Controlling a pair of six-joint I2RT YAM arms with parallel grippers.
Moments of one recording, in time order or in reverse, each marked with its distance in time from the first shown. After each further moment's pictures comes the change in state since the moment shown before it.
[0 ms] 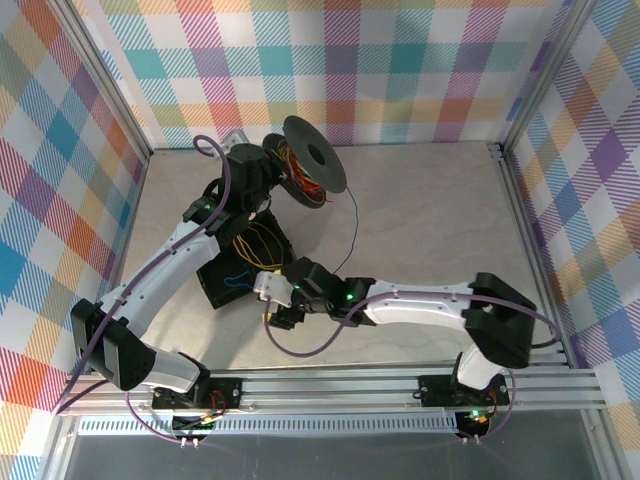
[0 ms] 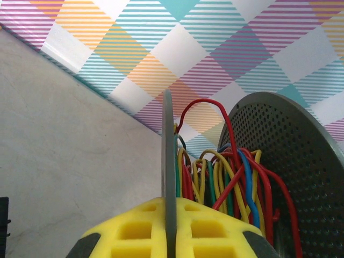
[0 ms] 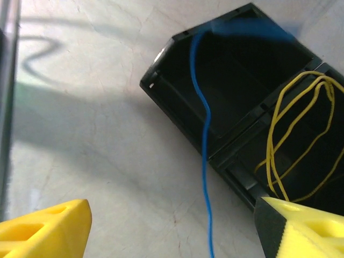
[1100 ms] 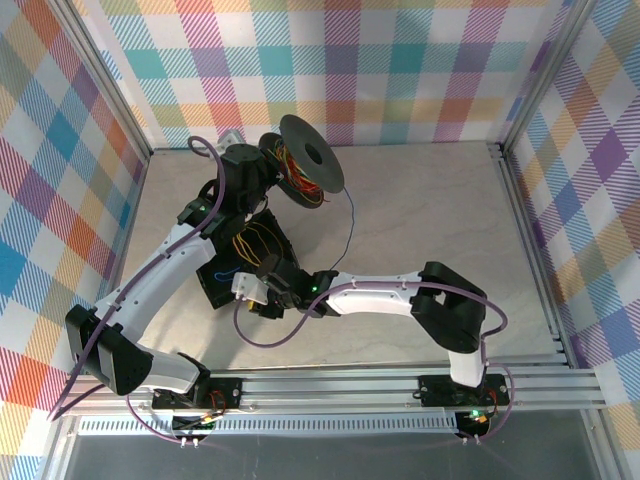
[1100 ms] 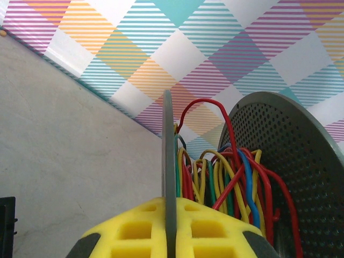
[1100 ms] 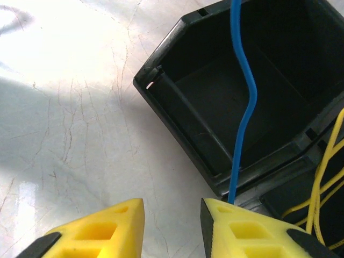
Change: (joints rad) left arm 0.000 -0.029 0.002 -0.018 -0.005 0.004; right arm 0.000 0.242 0.228 -0.085 -0.009 -0.040
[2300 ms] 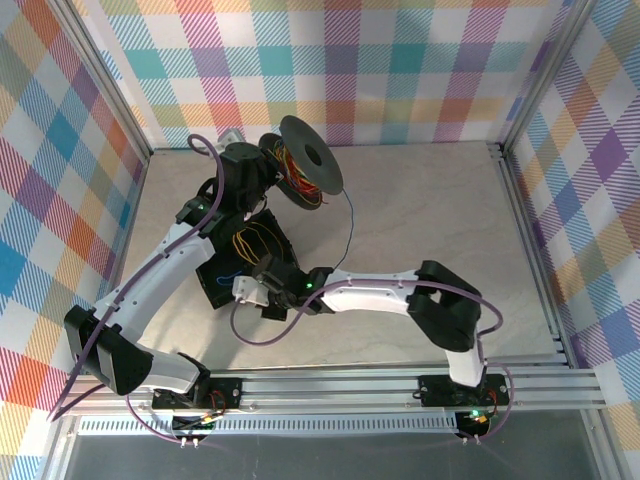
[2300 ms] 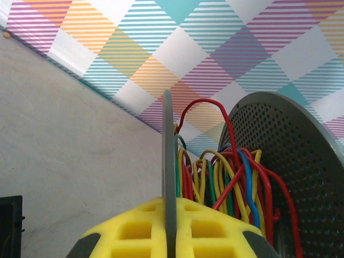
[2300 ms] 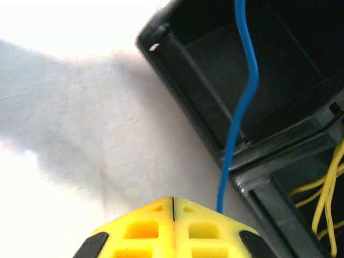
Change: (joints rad) left arm 0.000 0.002 0.033 -0.048 0.006 0.026; right arm 0.000 -0.024 0.026 -0.142 -0.004 -0.047
